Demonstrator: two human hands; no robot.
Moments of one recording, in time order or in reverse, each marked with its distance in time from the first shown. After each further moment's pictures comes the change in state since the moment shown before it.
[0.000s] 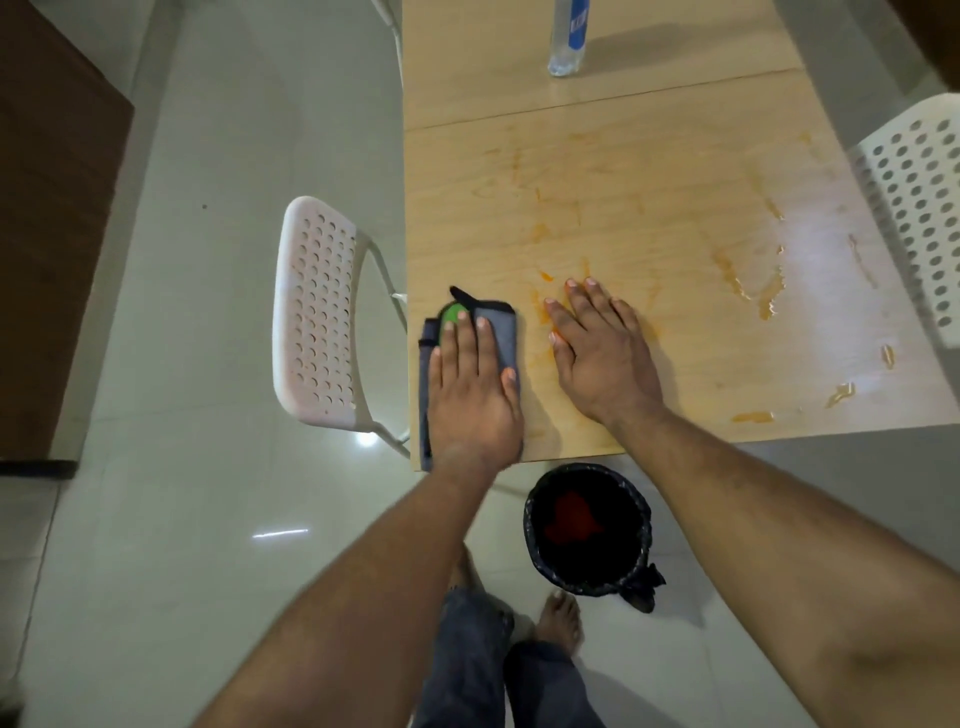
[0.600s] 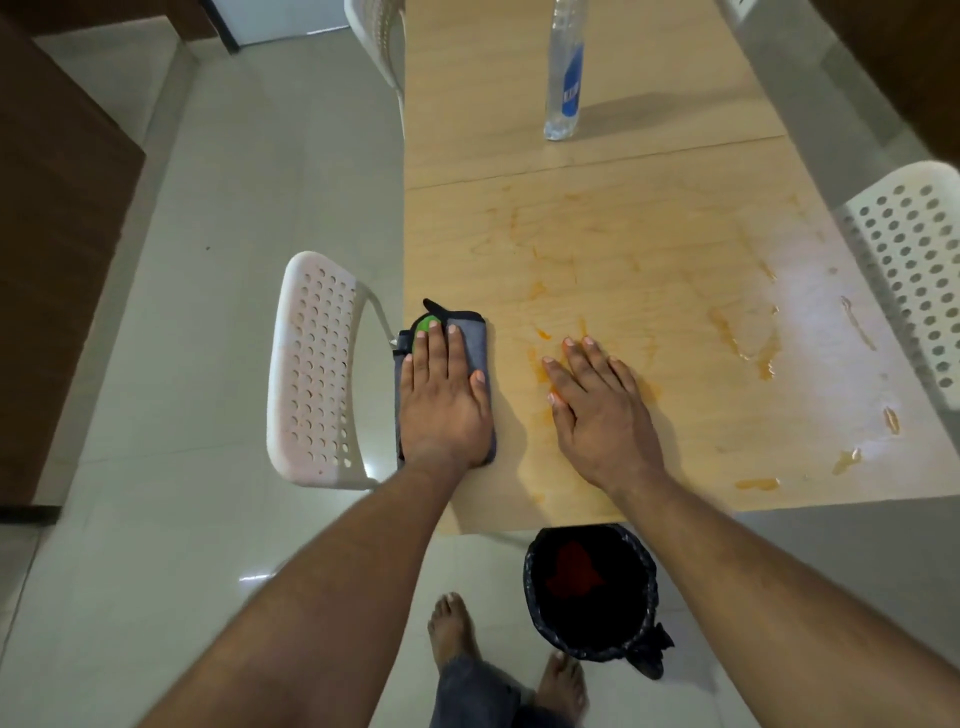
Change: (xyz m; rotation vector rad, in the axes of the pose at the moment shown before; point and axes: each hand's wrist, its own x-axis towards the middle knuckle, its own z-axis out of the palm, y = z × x) left_hand 0.076 -0.028 -0.009 0.040 -0.013 -0.026; right_hand 0.002 0.003 0.004 0.050 0.003 0.001
